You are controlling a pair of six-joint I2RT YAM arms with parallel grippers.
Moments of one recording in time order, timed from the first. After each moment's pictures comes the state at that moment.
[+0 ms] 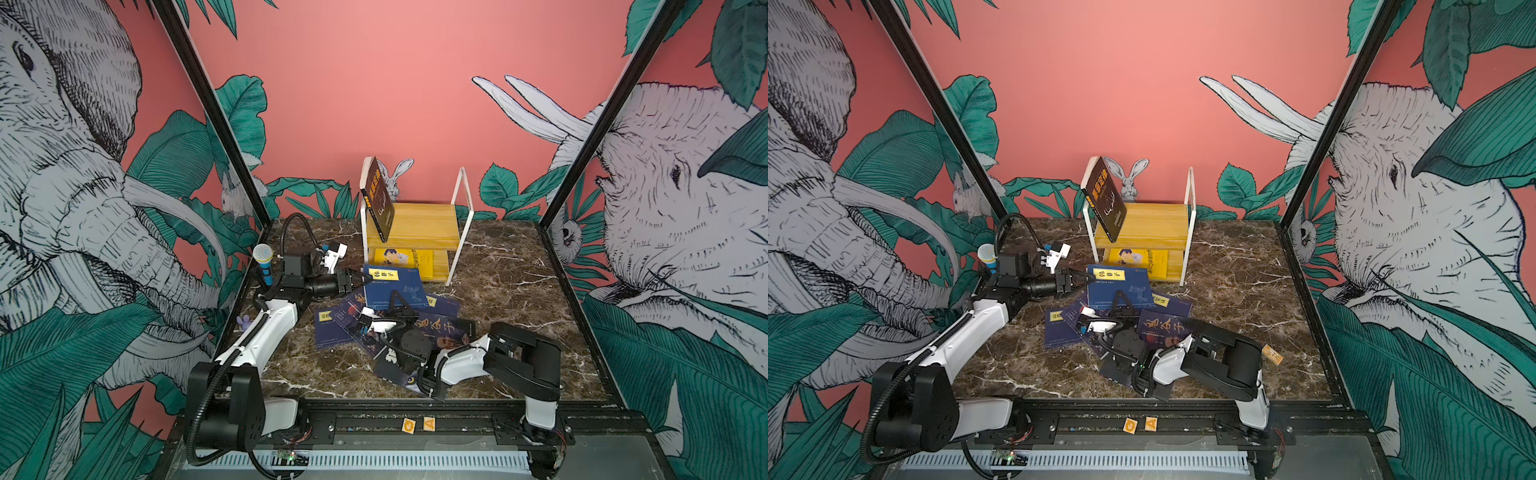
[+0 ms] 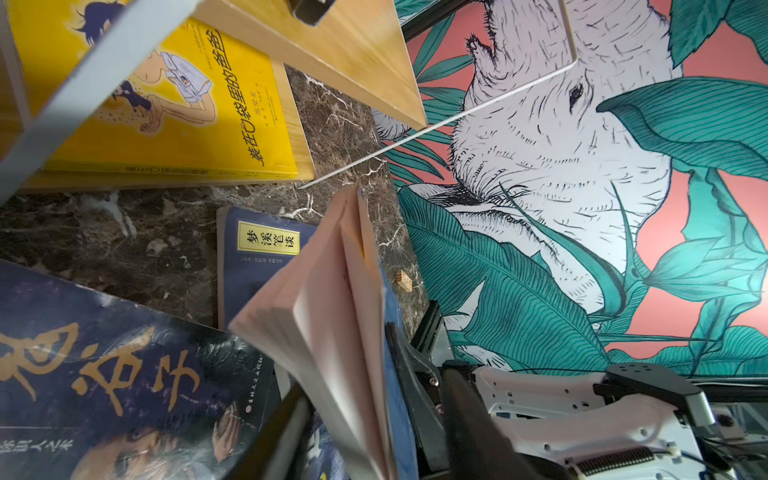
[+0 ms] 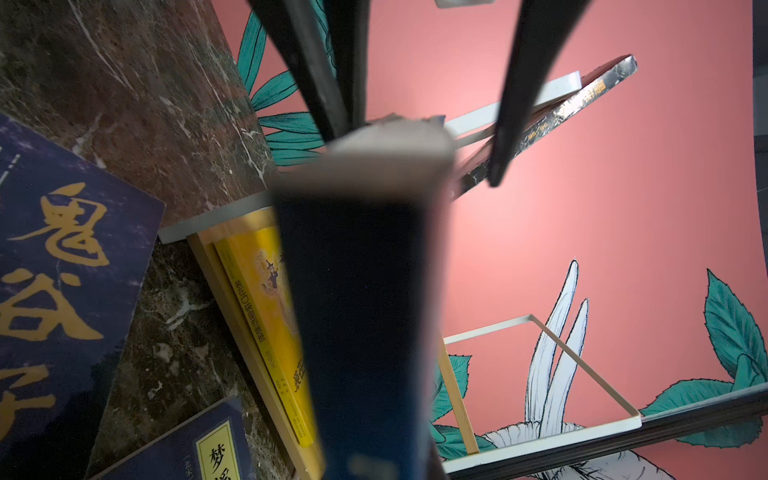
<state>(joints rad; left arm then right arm) -0.14 1.29 0.85 -0.14 1.06 -0.56 1.22 1.92 0.81 1.23 0.98 -1.31</state>
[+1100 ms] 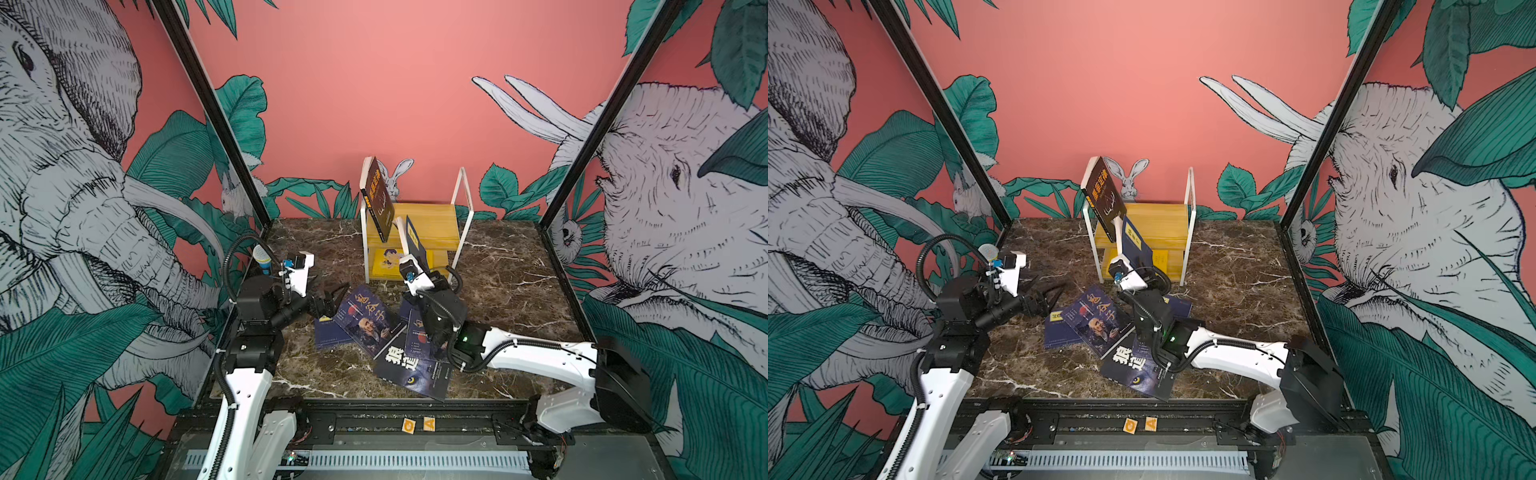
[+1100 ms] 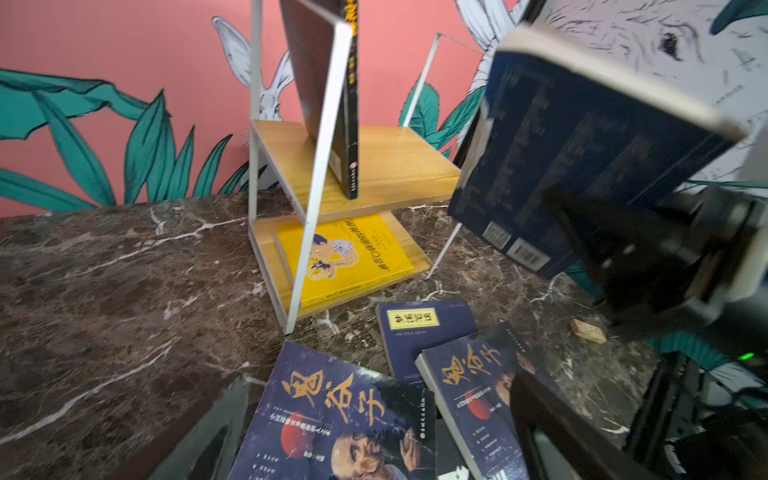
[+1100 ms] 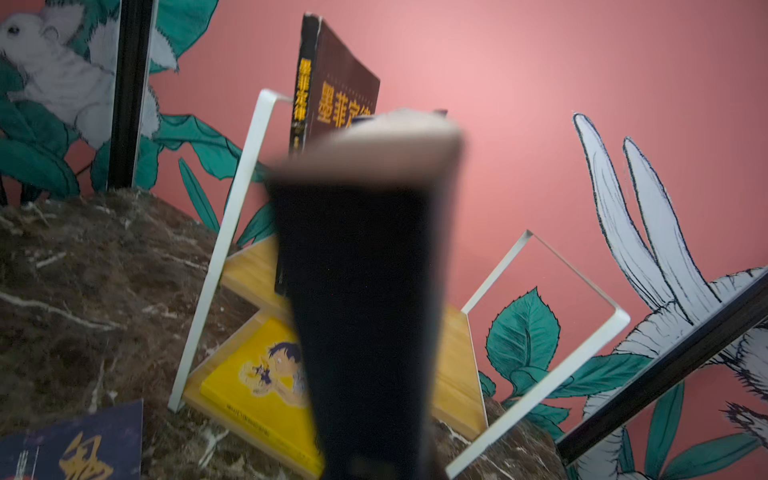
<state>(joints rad) 0.01 0.71 0.70 -0.27 0.69 -0.10 1.08 1.43 0.96 0.55 0.85 -0.48</state>
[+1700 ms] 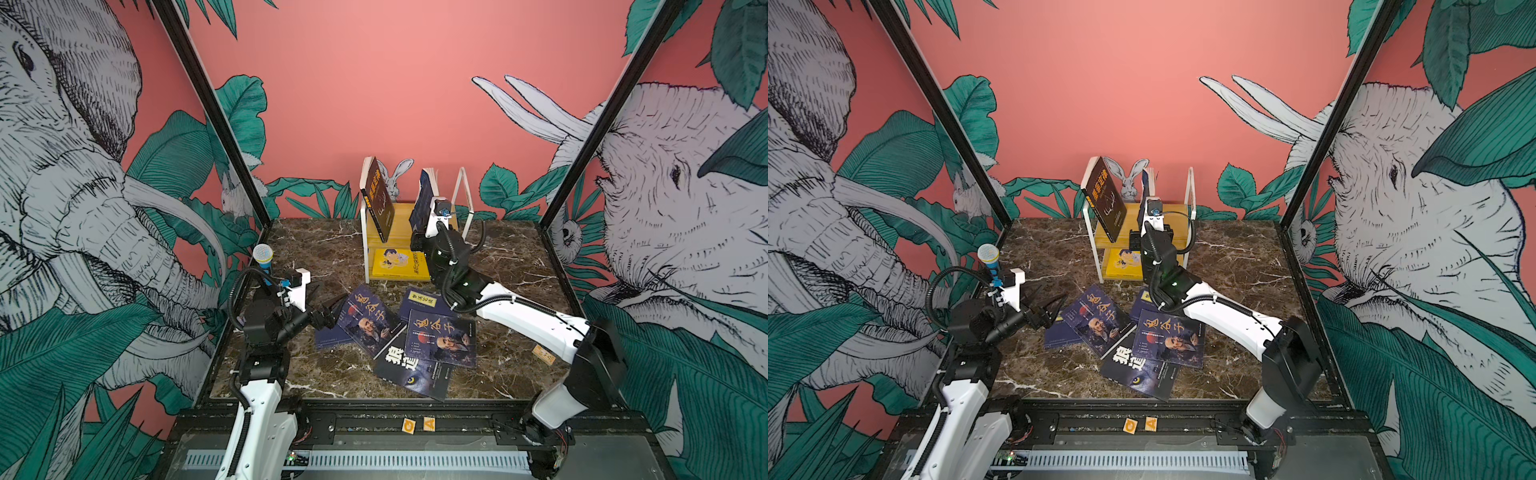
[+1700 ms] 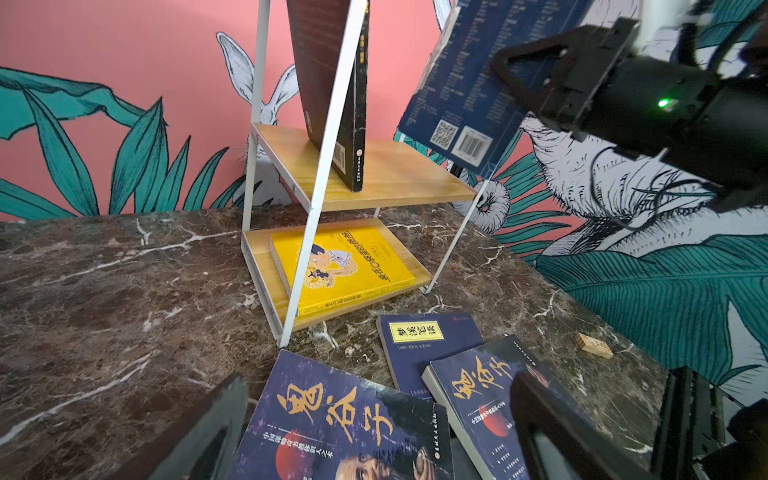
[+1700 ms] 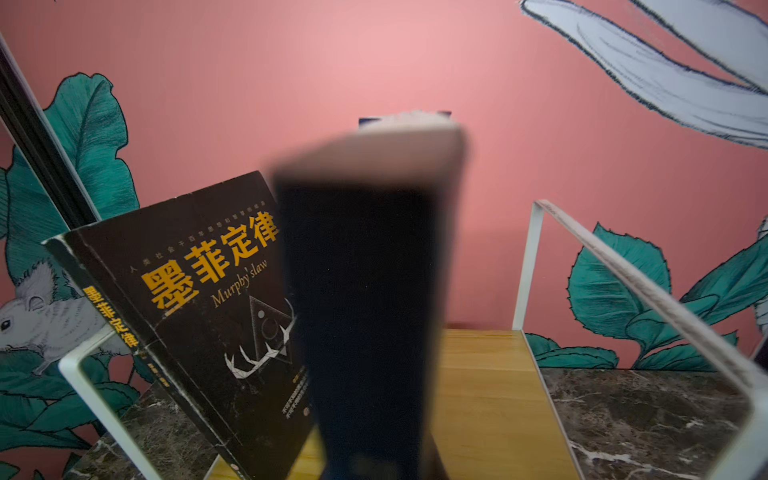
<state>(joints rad) 0.06 0.63 0.42 0.11 0.80 -0.19 0.83 1.62 1.33 0.37 0.64 0.10</state>
